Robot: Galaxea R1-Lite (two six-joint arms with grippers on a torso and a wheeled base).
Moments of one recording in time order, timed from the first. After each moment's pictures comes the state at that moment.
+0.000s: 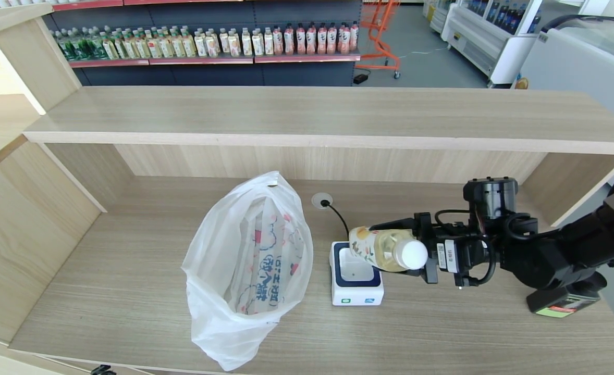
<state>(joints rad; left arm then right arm) 0.00 0.00 0.00 0.05 0.13 0.01 0.26 2.01 -0.88 -0.71 1.12 -1.41</state>
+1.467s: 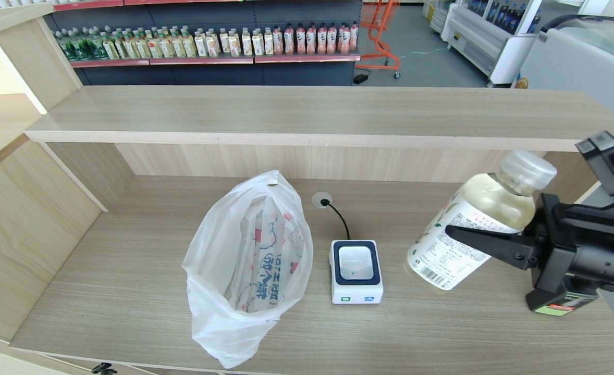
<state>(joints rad) 0.00 0.00 0.00 0.05 0.13 0.01 0.31 1.32 -0.55 -0.70 0.66 -0.07</state>
